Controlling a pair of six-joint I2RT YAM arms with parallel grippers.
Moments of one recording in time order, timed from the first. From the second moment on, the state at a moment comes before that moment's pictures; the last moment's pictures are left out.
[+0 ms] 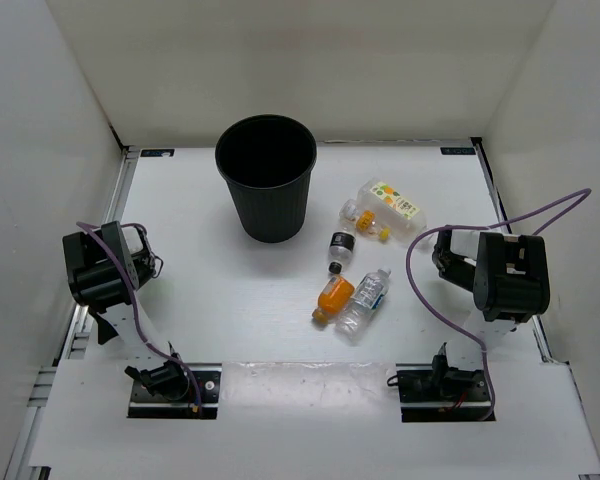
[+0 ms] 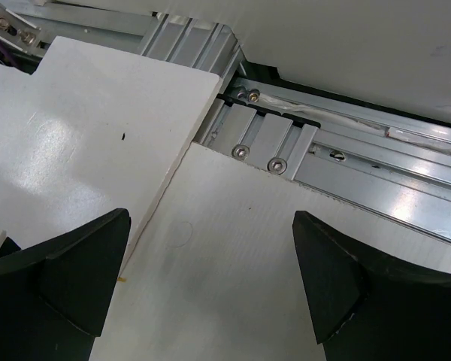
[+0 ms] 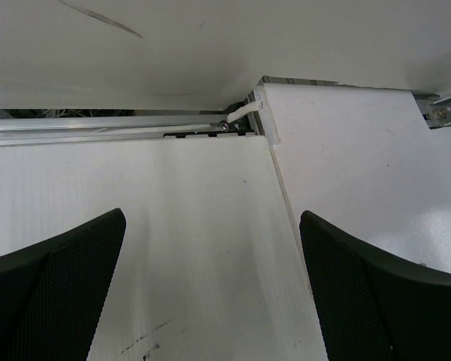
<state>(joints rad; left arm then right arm) 0.34 1.90 0.93 -1.30 -1.14 -1.92 -0.05 1.74 0.85 -1.39 1.19 1.96</state>
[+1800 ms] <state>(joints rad) -0.49 1.39 1.46 -0.75 -0.71 0.34 0.14 2.13 1.91 -0.86 -0.31 -0.31</state>
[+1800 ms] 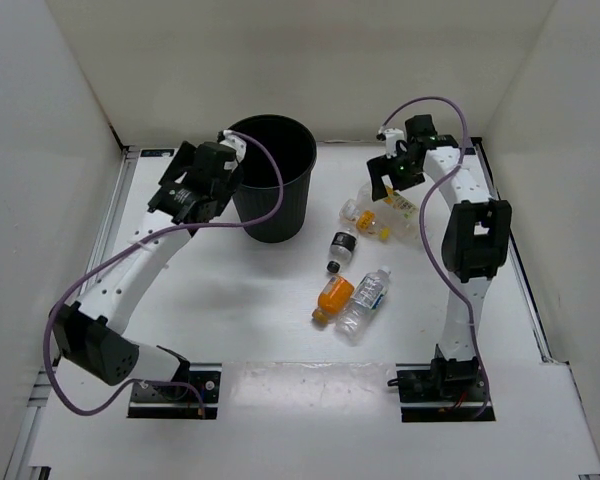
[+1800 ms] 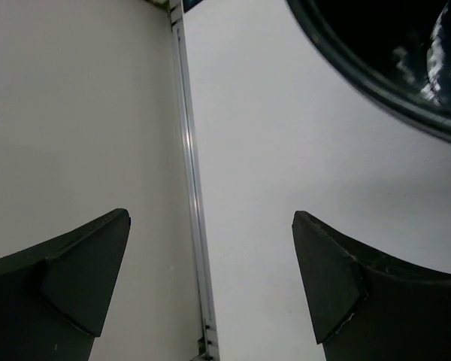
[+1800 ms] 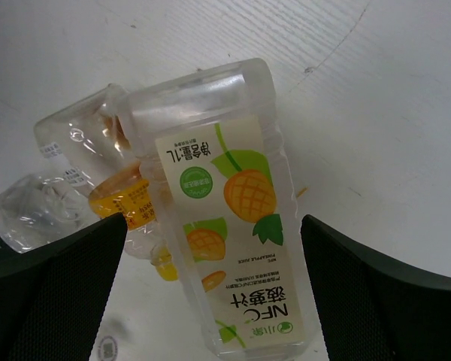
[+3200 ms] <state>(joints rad) -0.12 1.21 1.19 -0.83 -0.55 0.15 0.39 1.68 2.11 -0.18 0.11 0.19</state>
